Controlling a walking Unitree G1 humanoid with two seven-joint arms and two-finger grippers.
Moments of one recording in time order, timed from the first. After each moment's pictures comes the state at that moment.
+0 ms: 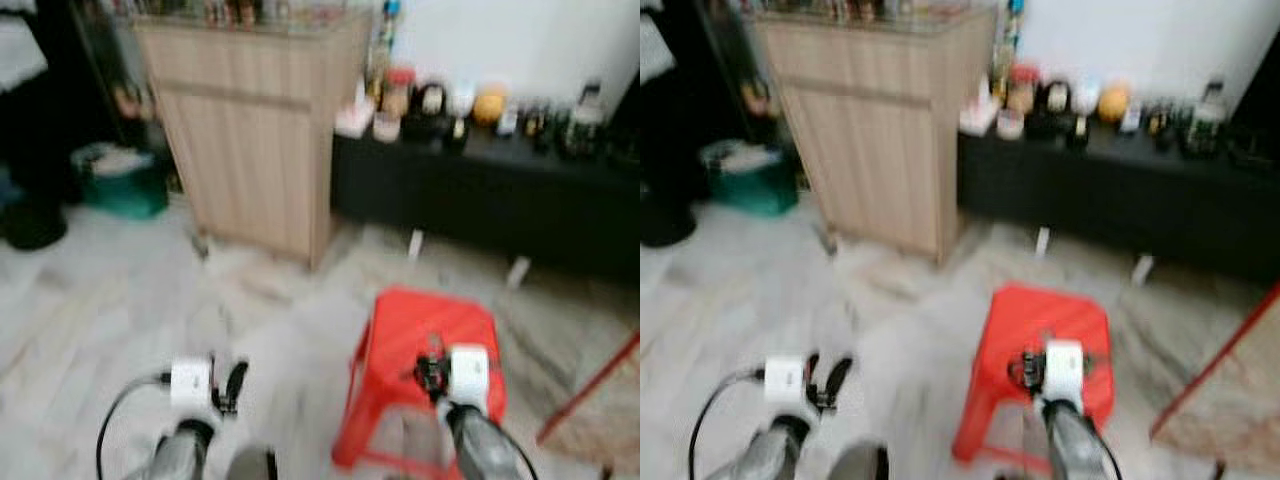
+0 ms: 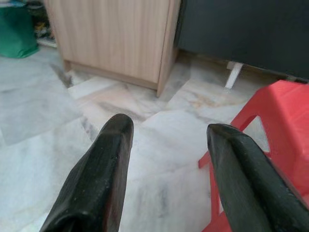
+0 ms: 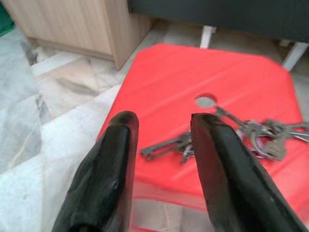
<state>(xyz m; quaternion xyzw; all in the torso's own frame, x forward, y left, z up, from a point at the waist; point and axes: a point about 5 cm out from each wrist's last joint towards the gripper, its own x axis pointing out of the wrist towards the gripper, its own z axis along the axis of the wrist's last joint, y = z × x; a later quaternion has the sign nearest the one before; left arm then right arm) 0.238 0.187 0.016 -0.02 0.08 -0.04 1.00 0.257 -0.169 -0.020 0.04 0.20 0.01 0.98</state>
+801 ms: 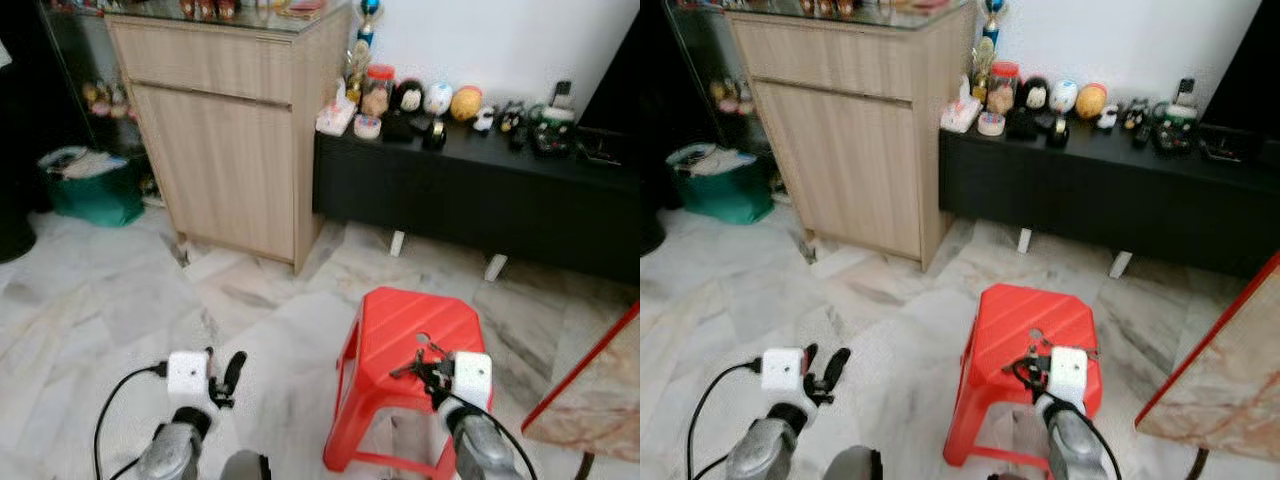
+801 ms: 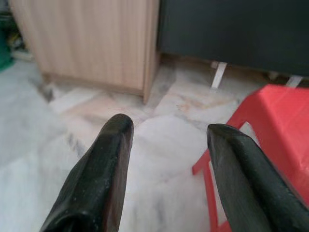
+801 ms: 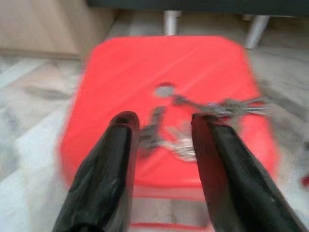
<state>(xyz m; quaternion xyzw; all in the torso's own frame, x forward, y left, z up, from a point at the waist) 0.247 0.199 0.022 -0.01 0.07 -0.03 1.00 0.260 -0.169 -0.024 0.06 0.23 -0.01 0.97</state>
